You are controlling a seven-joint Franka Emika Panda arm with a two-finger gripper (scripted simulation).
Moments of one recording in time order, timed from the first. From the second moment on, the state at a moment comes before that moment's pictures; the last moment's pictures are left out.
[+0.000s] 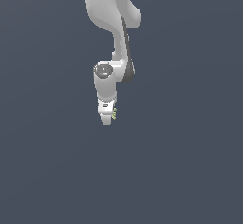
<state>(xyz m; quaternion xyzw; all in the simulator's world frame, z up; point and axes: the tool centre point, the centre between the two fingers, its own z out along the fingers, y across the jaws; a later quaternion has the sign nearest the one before) -0.073 -0.066 0.041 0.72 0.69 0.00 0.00</state>
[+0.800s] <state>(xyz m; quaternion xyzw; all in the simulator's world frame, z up) -0.066 -0.097 0.127 0.72 0.69 0.00 0.00</state>
